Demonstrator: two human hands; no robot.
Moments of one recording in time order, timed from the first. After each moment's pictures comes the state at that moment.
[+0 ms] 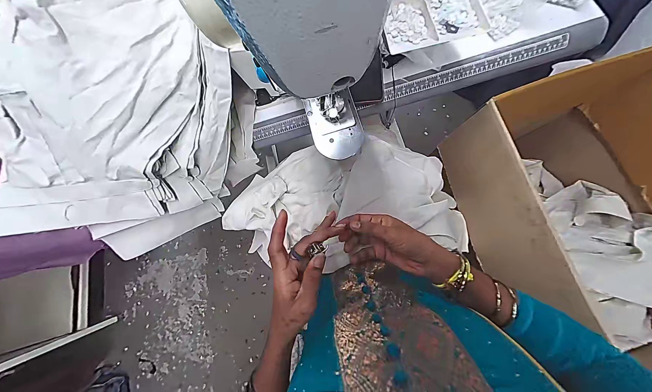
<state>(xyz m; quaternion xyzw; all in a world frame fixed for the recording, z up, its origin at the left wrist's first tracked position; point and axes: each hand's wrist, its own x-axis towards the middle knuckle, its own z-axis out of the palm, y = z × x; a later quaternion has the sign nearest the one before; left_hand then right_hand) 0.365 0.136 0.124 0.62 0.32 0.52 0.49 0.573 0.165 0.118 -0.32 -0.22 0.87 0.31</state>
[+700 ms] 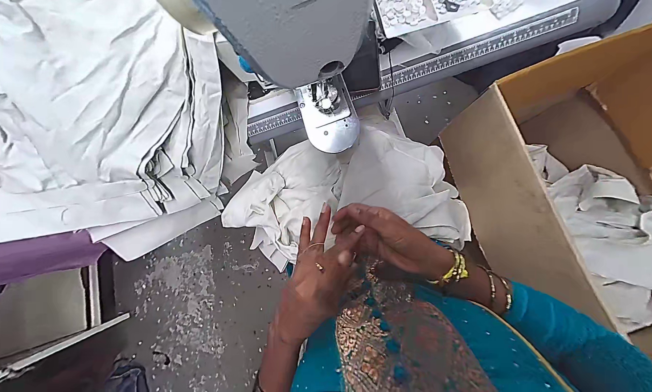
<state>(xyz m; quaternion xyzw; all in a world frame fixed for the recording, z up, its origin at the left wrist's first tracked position) 0.371 0.130 0.129 0.82 0.35 0.38 0.24 0.562 0.160 0.120 -0.28 -0.23 0.85 0.38</state>
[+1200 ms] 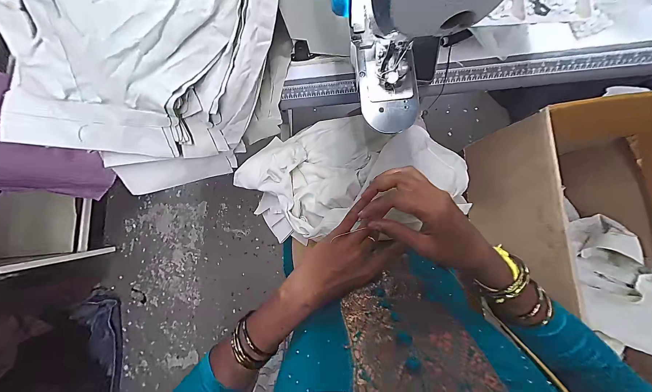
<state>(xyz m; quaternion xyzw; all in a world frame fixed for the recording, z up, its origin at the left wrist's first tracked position) 0.382 0.136 0.126 0.95 0.28 0.13 0.10 0.580 0.185 0.143 -0.31 -0.80 0.35 0.37</state>
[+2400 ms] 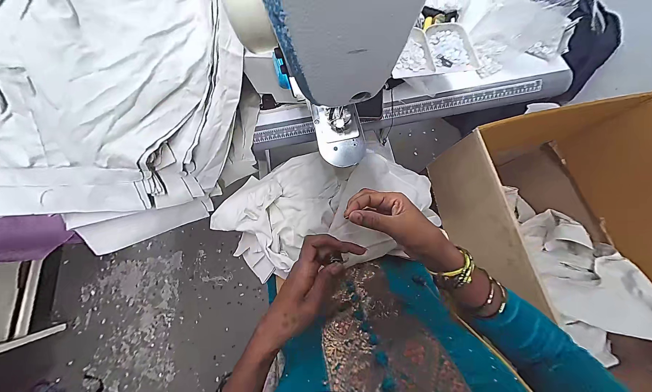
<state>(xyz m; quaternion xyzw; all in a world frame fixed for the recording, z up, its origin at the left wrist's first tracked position) 0.366 0.135 0.123 0.66 0.32 0.38 0.56 0.584 0.193 0.153 -0.38 -0.48 0.67 0.42</state>
